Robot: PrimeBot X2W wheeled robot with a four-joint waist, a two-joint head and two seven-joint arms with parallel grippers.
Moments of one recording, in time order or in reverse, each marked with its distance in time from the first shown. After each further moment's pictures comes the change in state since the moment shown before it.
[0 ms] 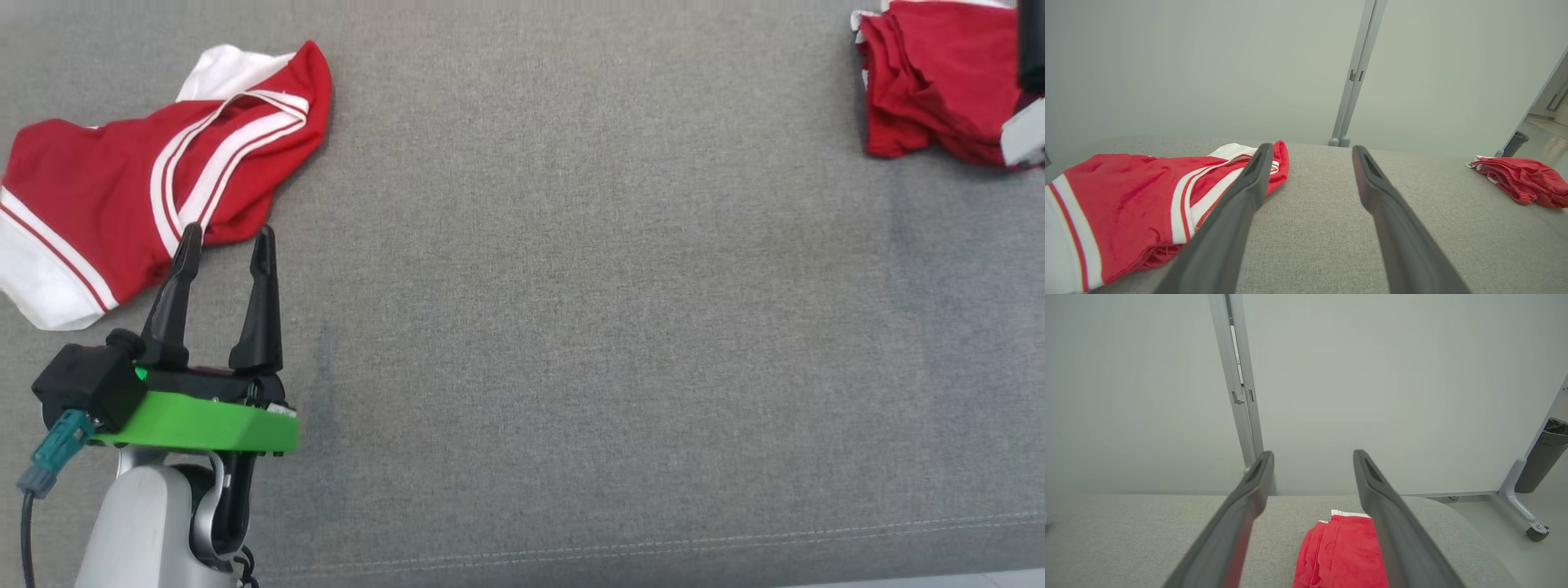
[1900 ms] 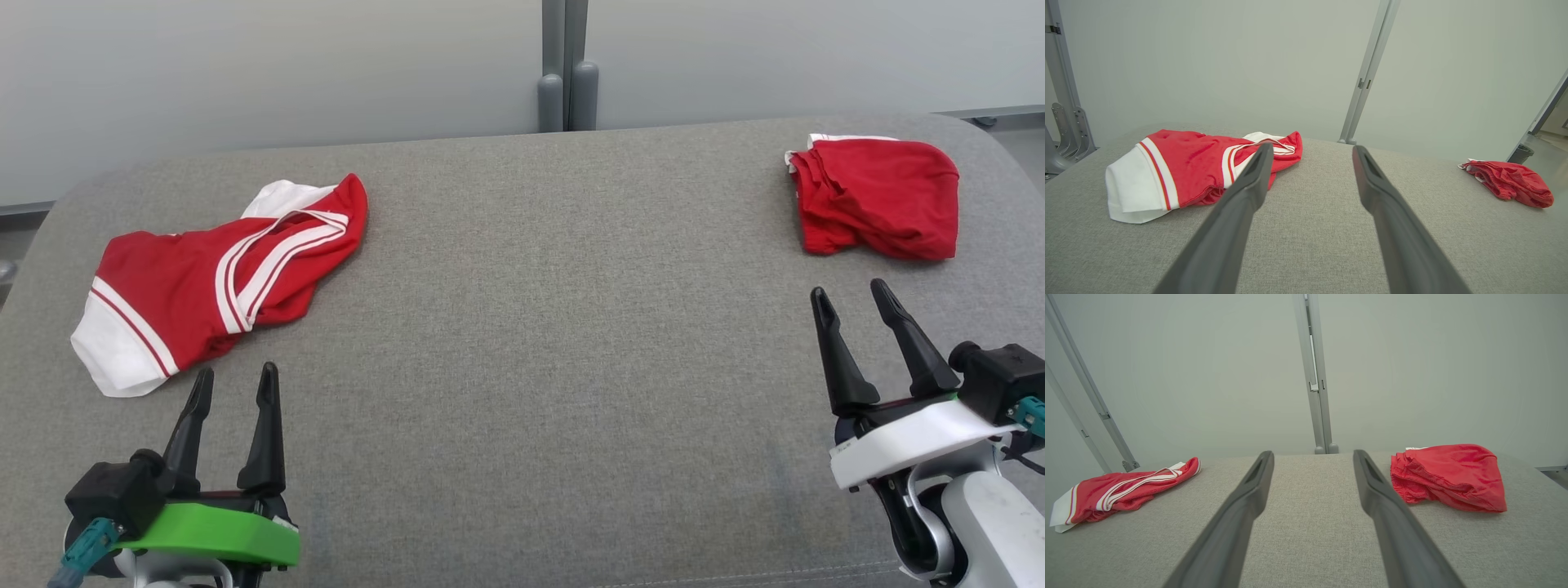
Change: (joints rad) left arm 0.227 -0.027 0.055 0.062 0.002 0.000 0.000; right arm 0.780 0.265 -0.199 -0.531 -0.239 -0.014 0.000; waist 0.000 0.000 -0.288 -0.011
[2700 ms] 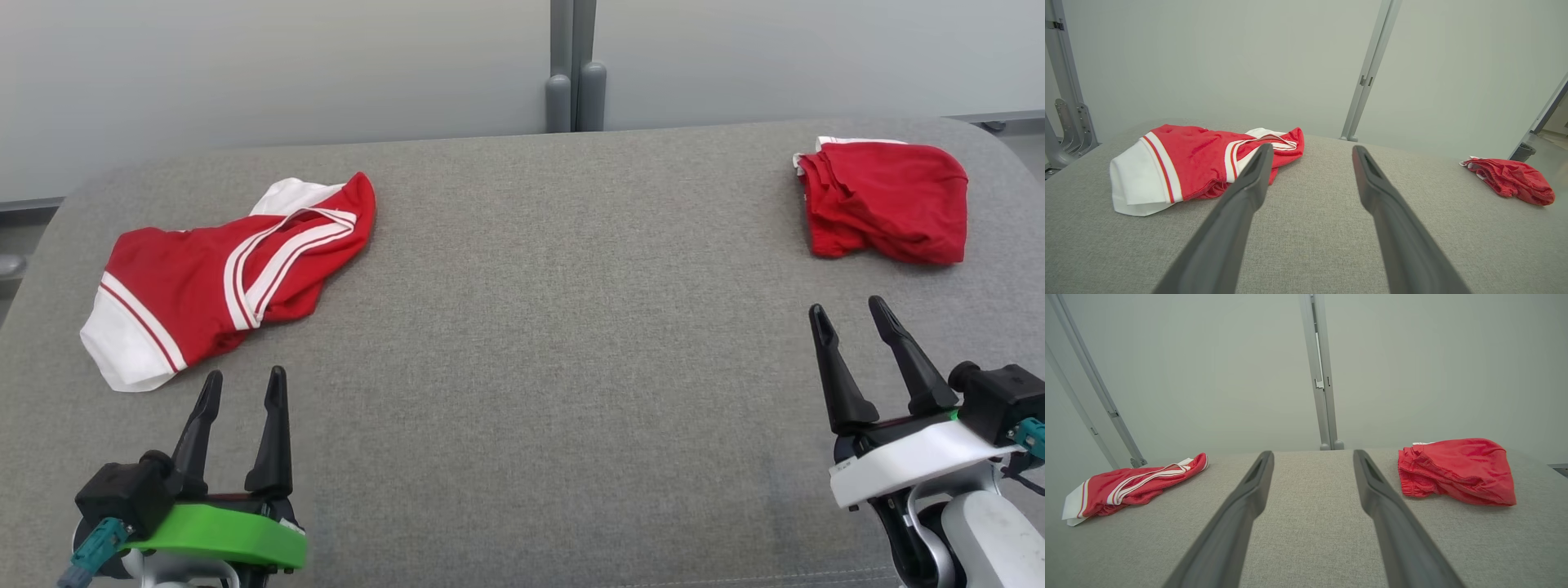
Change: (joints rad) left arm 0.000 -0.002 -0.007 0.005 0.001 0.000 0.000; right arm 0.041 0.038 -0.036 -0.021 -0.040 0.035 0.000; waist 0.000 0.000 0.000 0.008
